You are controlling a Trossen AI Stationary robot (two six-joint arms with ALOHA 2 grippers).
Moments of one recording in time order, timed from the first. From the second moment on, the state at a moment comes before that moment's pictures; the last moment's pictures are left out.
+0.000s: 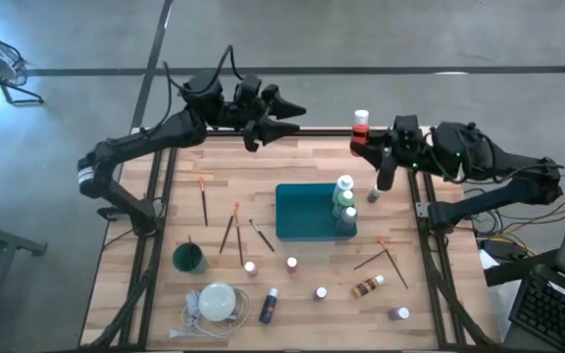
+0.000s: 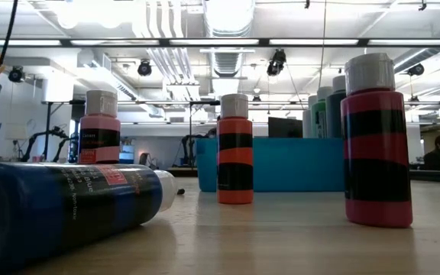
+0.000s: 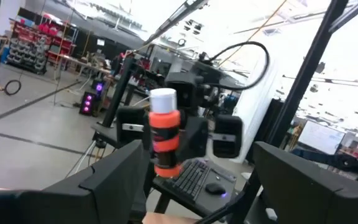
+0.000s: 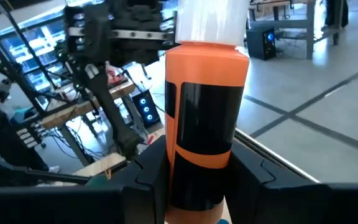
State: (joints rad) left arm 0.39 1.48 1.55 0.23 0.57 -0.48; right arm 0.02 1.00 1.30 -0.44 0.37 0.39
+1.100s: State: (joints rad) left arm 0.33 1.54 1.55 0.27 0.57 -0.42; right arm 0.07 1.20 1.30 -0.17 0.25 0.39
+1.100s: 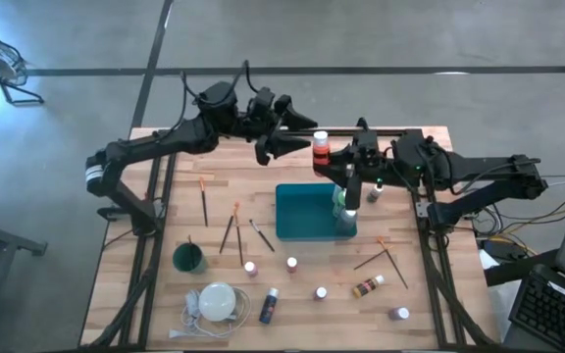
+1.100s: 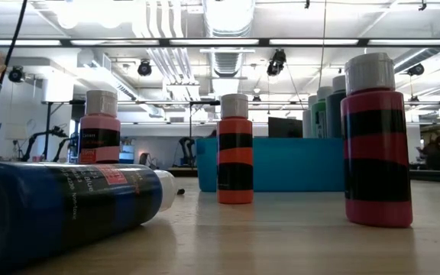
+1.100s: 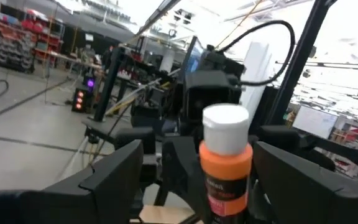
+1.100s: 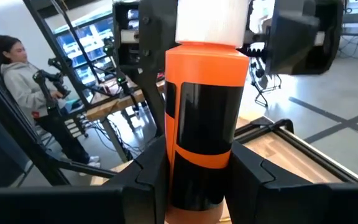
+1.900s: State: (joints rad) left arm 0.28 1.61 1.63 0.30 0.60 -0.42; right arm 0.07 1.21 1.30 -0.18 0.25 0.39
